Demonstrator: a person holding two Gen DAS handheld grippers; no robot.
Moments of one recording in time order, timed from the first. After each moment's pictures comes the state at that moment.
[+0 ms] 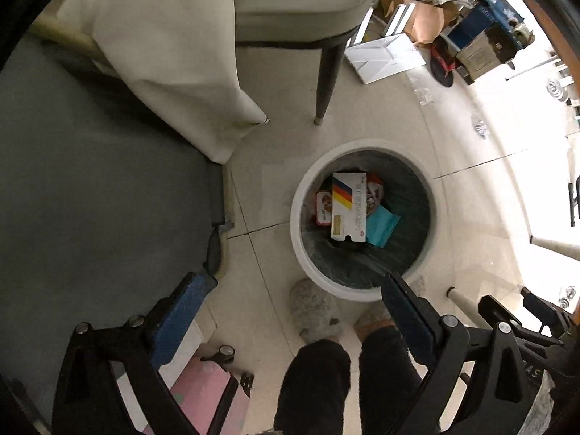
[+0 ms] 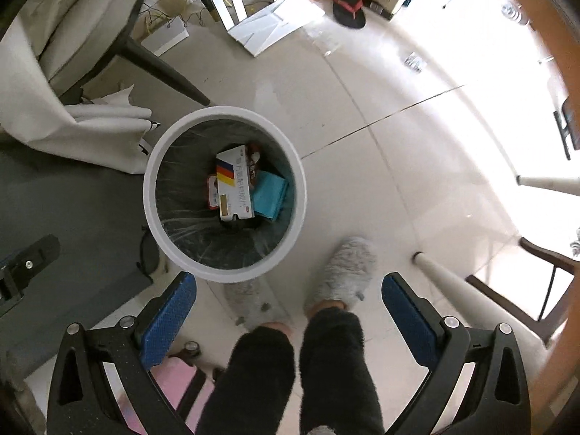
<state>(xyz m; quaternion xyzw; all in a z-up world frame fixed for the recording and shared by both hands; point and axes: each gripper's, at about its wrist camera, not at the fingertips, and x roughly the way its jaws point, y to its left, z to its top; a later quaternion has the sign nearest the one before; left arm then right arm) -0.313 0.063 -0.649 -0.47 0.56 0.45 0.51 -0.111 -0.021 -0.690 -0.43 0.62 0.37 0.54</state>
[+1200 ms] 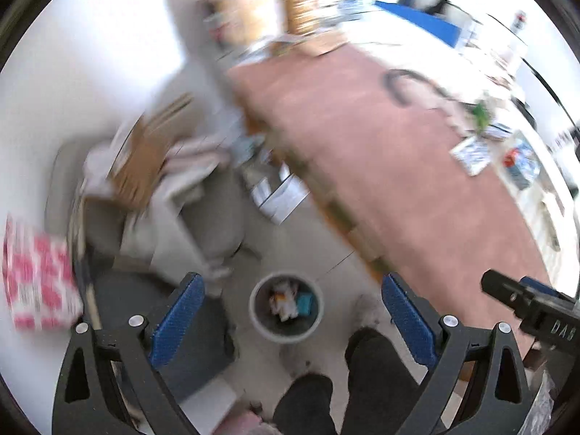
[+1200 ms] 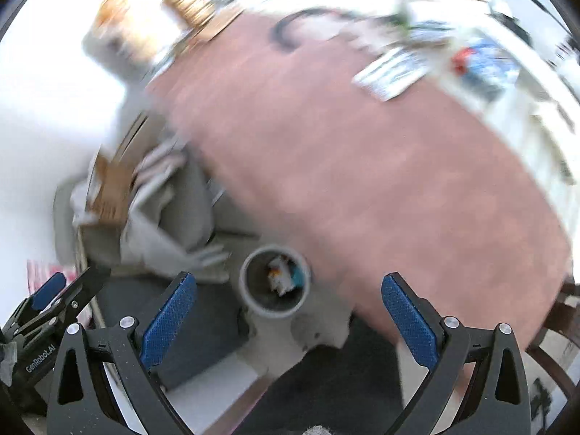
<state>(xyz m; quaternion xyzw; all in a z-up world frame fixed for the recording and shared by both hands) -0.099 0.045 -0.234 -0.26 0.51 0.41 0.71 0.073 -0.083 -0.246 -0.17 0.62 0.38 0.67</state>
